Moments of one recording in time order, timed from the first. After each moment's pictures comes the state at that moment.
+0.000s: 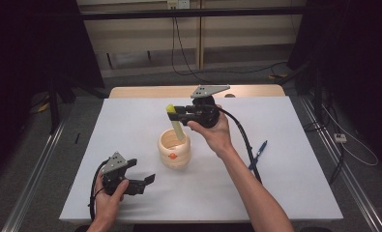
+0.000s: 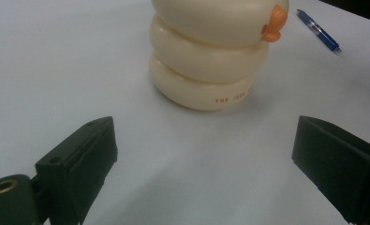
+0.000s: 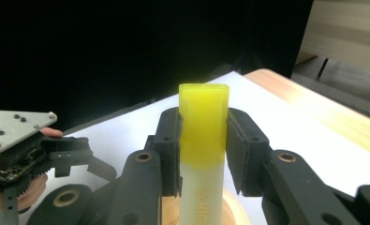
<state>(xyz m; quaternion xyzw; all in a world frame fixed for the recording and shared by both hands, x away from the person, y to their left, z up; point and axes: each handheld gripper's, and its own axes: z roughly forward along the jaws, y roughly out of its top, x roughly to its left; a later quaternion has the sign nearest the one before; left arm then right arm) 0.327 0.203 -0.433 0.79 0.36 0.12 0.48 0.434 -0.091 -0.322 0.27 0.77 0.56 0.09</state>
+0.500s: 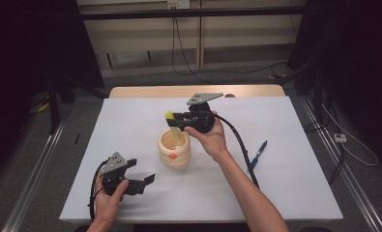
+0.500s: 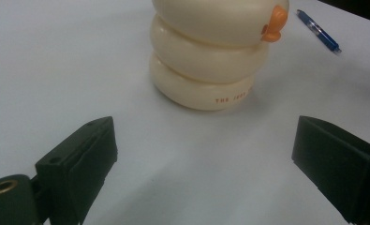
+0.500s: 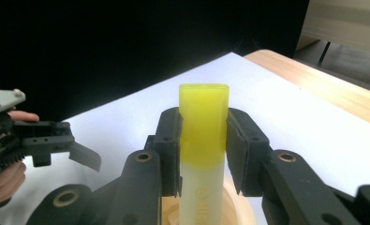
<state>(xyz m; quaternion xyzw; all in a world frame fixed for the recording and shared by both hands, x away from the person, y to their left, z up) 0.327 0.203 -0.433 0.79 0.36 0.12 0.48 0.442 -0.084 -0.354 0.29 0.78 0.55 0.08</state>
